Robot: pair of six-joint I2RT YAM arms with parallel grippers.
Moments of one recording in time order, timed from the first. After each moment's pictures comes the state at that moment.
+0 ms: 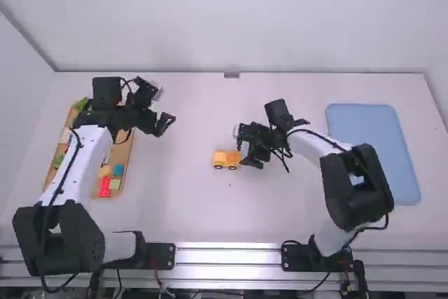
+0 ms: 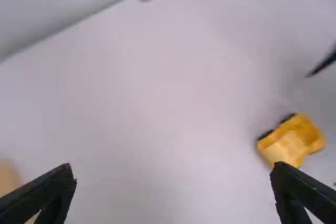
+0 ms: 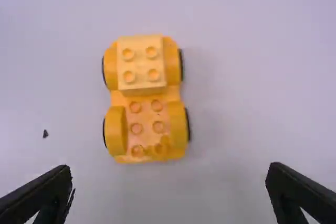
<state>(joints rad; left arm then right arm) 0.15 1.40 1.11 -0.60 0.46 0.44 0.35 1.73 1.00 -0.43 -0.56 -1.00</state>
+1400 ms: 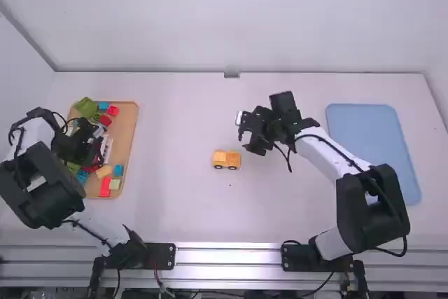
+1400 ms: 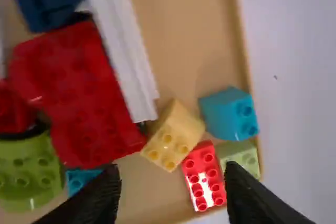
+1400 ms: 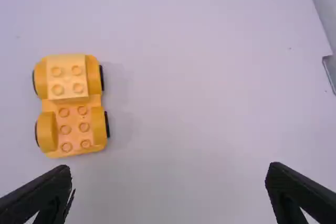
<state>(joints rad) 0.72 1.81 1.30 -1.06 0.21 1.02 0.35 1.62 1.00 -0.33 -0.43 -0.98</state>
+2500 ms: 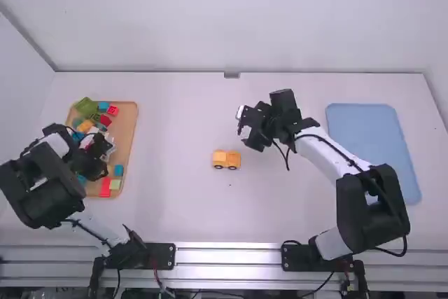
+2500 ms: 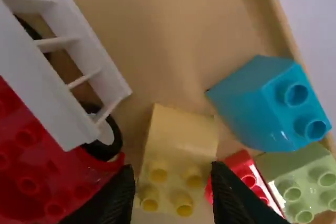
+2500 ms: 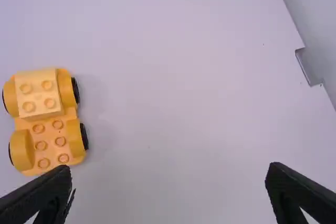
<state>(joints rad) 0.72 1.81 1.04 -0.72 0.14 1.23 0.35 1.62 1.00 -0.27 -0.40 -0.90</state>
